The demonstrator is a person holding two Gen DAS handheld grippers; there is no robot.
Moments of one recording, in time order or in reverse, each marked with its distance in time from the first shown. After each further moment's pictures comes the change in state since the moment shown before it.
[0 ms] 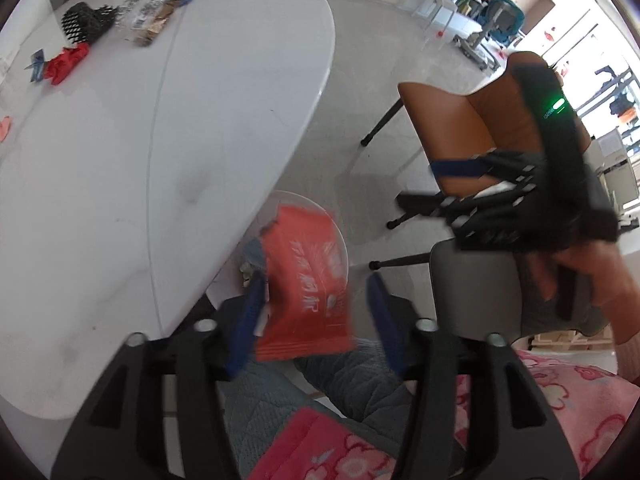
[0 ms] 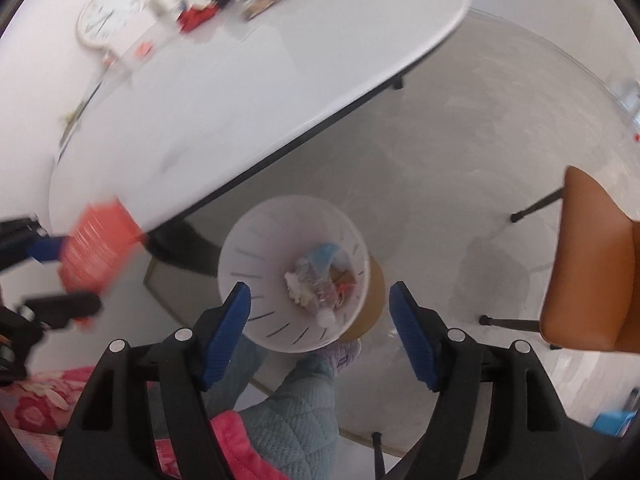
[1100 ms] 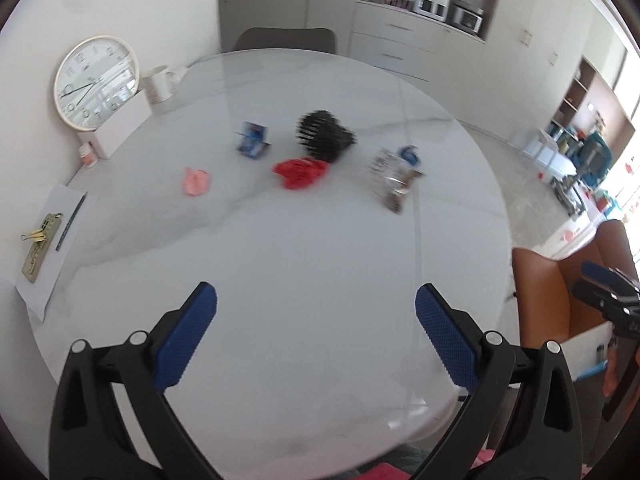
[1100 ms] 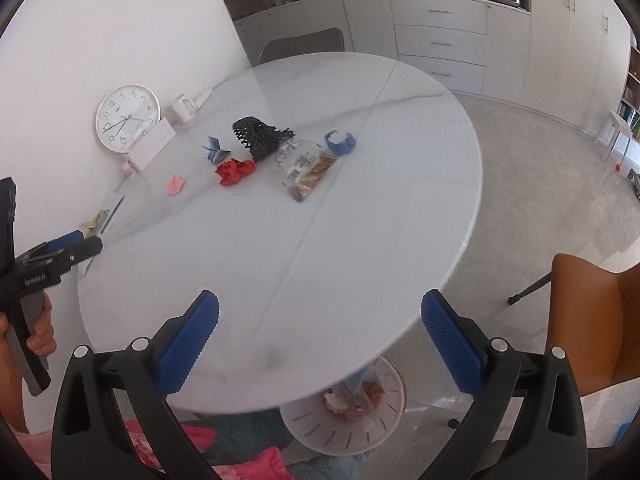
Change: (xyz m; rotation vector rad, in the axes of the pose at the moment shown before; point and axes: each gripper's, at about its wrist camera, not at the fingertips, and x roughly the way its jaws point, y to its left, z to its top) left arm -0.165 0.231 0.040 -0.338 -0.398 0.288; right arm -0.086 0.110 0.141 0.028 -0.308 -0.011
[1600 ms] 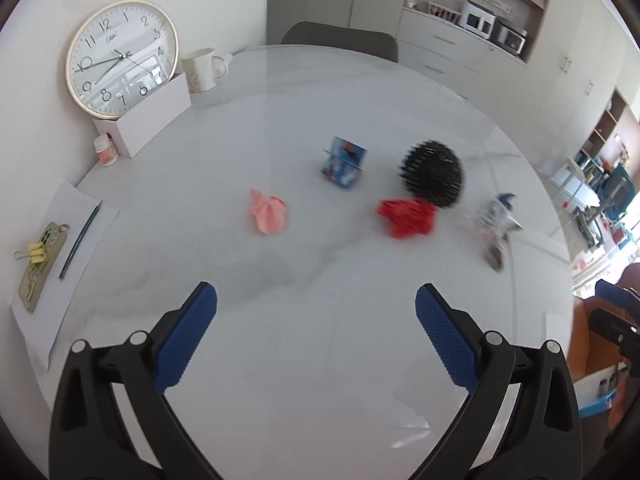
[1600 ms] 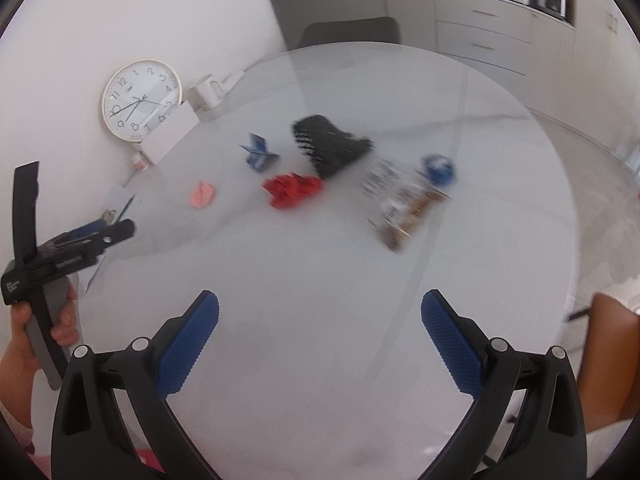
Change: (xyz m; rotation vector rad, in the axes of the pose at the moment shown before) left arm 0.095 0.132 0.064 -0.087 -0.008 0.050; right arm 0.127 0.124 0.086 -0.080 0.031 0.049
